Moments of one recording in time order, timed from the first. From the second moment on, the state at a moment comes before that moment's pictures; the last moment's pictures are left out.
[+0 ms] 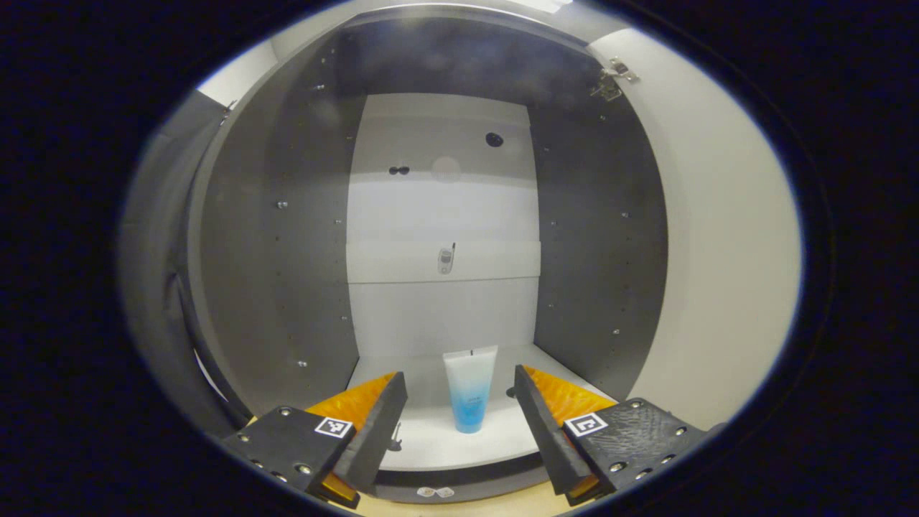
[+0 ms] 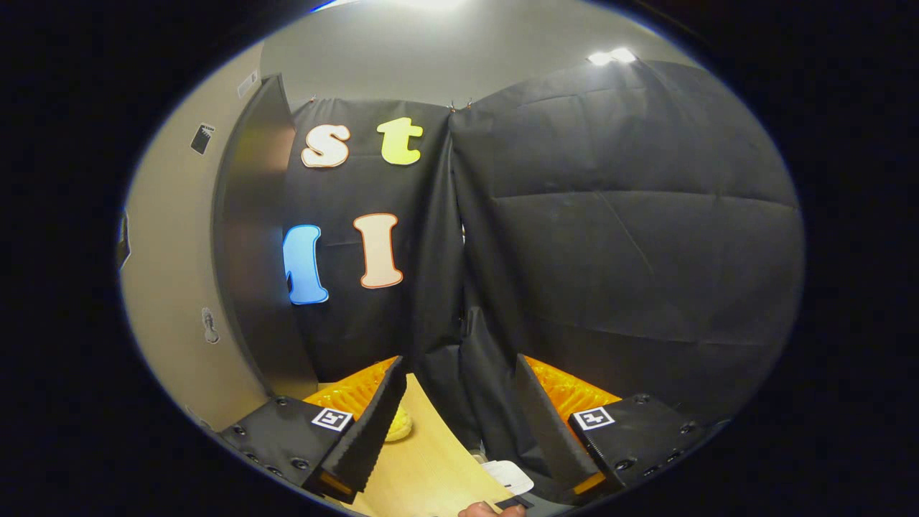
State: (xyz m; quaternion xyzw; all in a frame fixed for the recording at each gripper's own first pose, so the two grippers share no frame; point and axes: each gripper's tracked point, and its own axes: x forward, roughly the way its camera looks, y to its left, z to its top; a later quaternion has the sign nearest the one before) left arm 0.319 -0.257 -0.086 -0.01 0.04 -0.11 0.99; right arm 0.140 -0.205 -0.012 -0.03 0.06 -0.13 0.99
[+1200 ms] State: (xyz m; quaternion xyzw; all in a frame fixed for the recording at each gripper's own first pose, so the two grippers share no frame) left arm 0.375 -0.278 -0.139 0.02 0.08 -0.05 1.00; right arm 0.184 -0.234 -0.040 -0.04 0.09 -0.11 0.99
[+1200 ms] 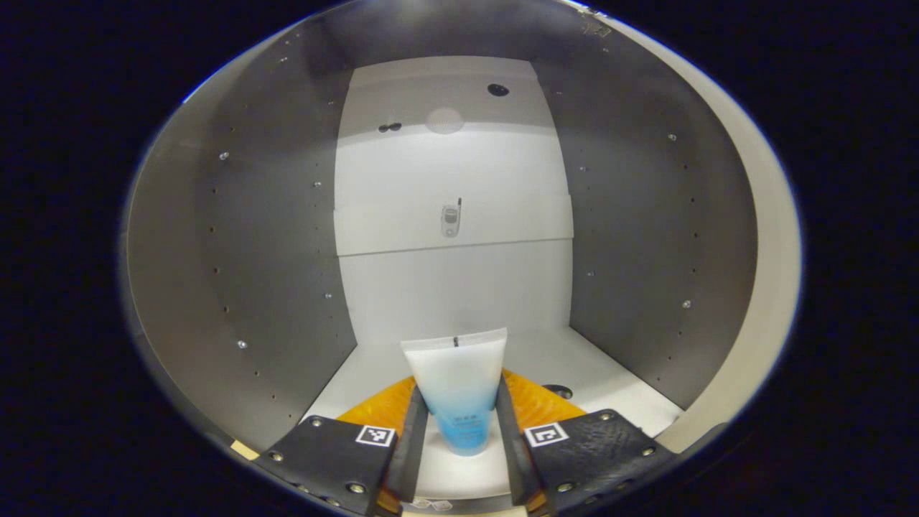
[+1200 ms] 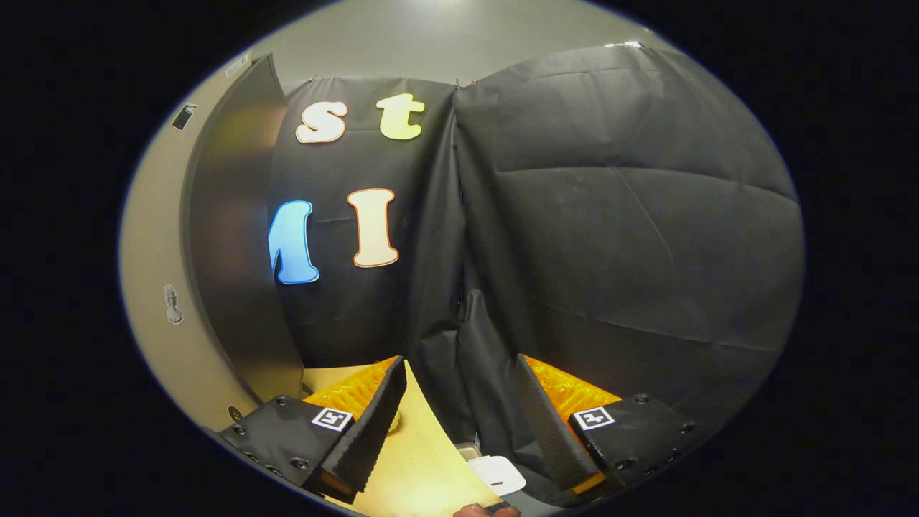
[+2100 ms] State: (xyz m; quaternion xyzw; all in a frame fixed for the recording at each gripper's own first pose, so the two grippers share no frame) left arm 0.291 -0.226 -0.084 0.01 0.05 -0.09 0.99; right arm 0.155 -0.225 -0.026 -0.03 0.08 -0.12 0.99
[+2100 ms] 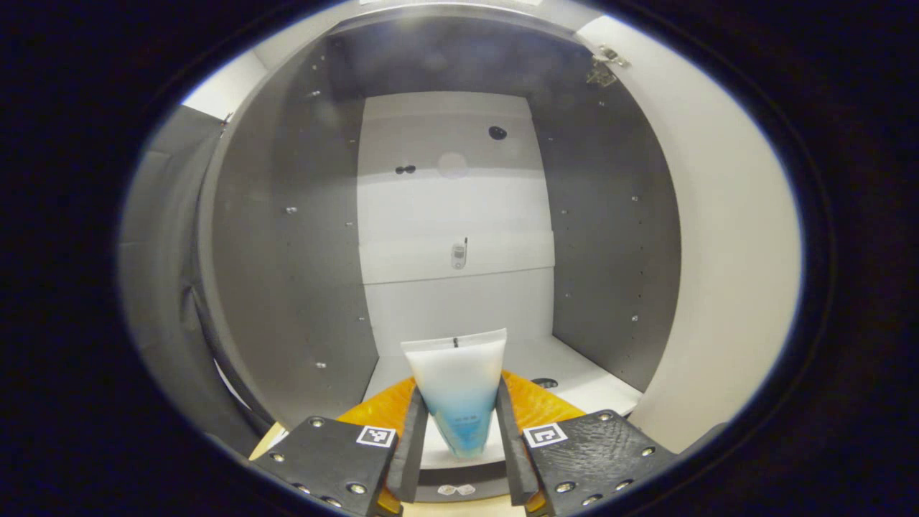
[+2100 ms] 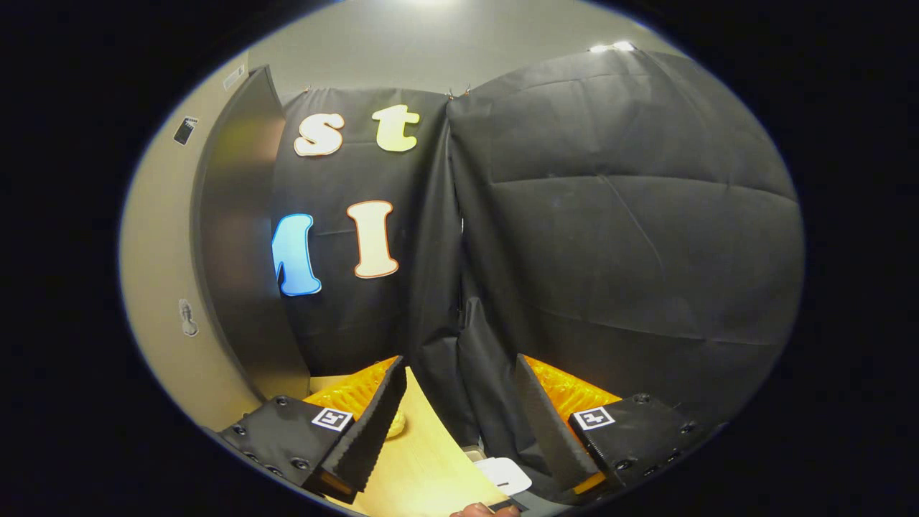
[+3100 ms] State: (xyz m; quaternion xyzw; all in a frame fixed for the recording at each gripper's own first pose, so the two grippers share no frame) left arm 0.149 -0.047 -0.159 -0.03 0.05 -0.04 1.00; right arm 0.051 -0.176 -0.021 -0.01 0.07 -0.13 0.99
